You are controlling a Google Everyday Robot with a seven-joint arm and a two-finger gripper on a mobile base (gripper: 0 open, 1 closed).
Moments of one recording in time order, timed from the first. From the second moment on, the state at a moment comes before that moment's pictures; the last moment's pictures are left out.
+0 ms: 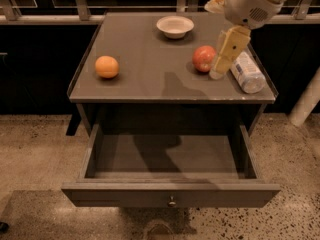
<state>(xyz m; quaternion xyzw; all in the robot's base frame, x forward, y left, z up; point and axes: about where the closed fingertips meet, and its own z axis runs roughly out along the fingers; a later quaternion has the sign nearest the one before) 0.577 -0.129 0.996 -0.68 0.68 0.01 0.29</state>
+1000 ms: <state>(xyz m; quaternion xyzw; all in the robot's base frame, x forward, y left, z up) 0.597 -0.107 0.971 -0.64 0.66 0.06 0.39</state>
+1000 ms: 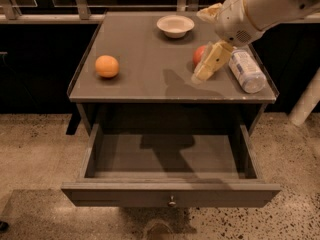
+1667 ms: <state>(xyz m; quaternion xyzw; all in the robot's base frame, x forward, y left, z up) 0.684 -0.036 0.922 -0.64 0.61 0.18 0.43</state>
